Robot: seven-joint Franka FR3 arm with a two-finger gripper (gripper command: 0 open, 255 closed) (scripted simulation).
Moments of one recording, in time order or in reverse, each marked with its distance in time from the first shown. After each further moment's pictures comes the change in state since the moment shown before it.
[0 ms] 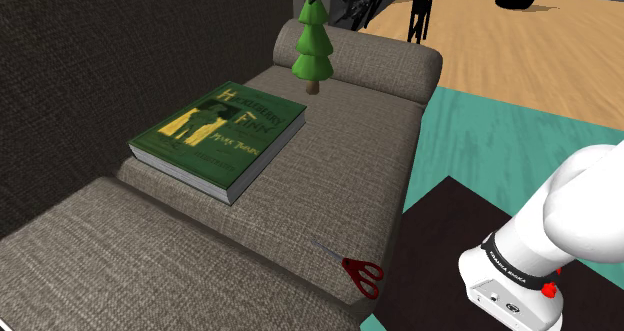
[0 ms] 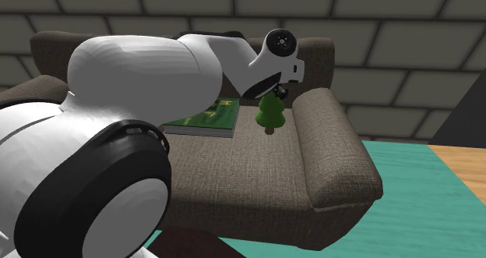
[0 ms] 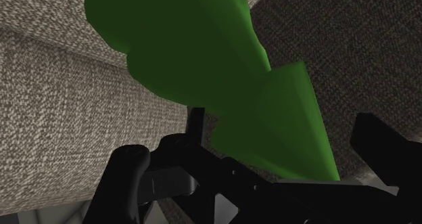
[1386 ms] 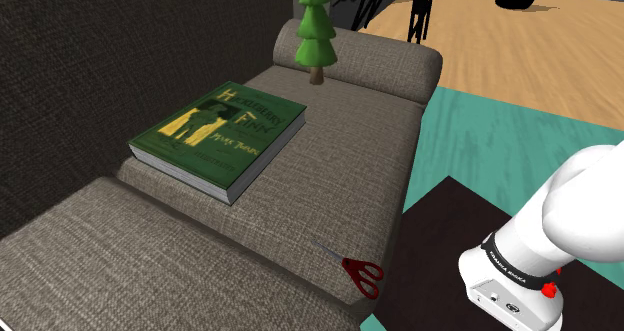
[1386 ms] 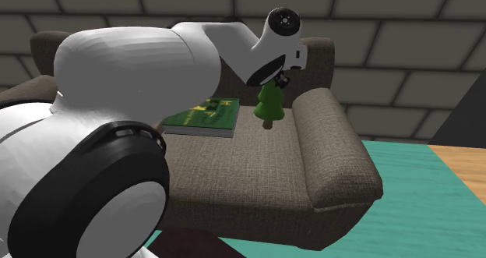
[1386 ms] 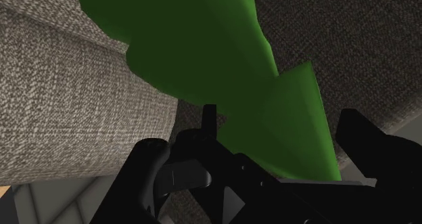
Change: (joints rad) arm -0.018 -0.005 0.004 0.090 -0.070 -0.088 0.079
